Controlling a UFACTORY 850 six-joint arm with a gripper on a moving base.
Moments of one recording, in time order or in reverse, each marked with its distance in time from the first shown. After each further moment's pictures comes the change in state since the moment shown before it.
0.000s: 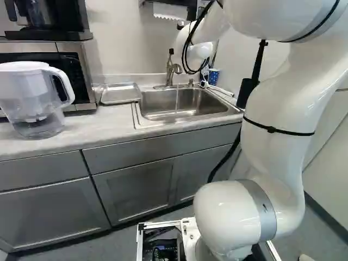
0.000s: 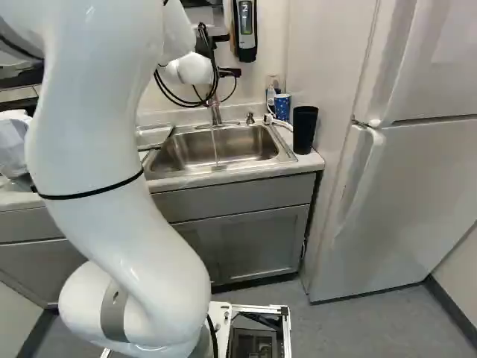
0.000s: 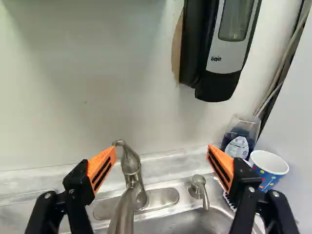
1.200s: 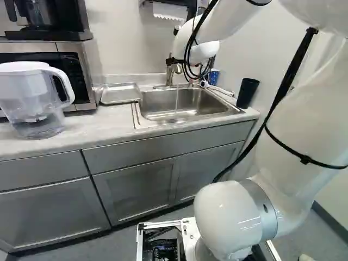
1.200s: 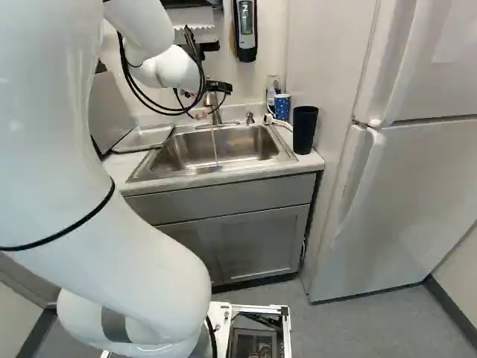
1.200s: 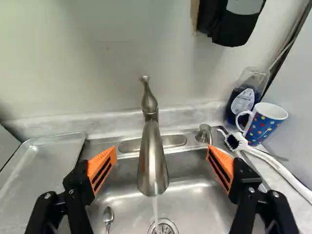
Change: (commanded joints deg) arm 2.7 13.6 14.1 0.0 -14.0 0.0
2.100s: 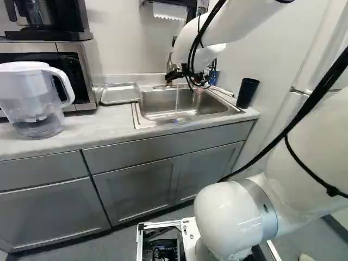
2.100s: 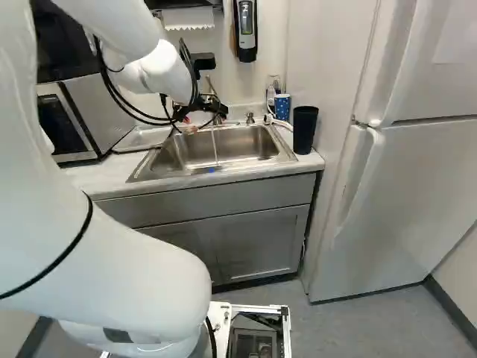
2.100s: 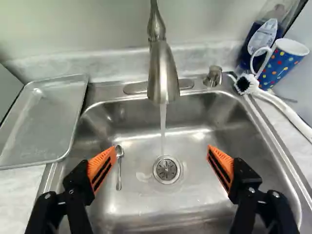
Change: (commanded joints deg) arm 1.2 8.2 7.7 0.0 -18.0 0.0
